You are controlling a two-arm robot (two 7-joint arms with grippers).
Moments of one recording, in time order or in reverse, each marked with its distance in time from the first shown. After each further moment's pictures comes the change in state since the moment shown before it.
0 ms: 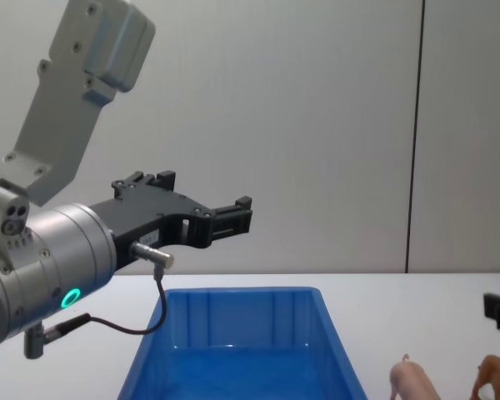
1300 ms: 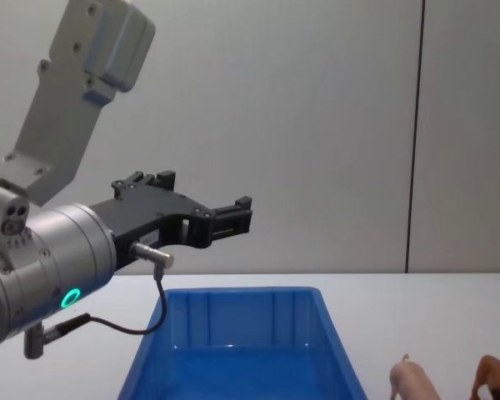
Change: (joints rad) left arm 0.000 0.000 0.000 0.000 0.000 0.000 0.000; right arm 0.016 -0.021 -0.018 0.107 0.003 0.116 0.059
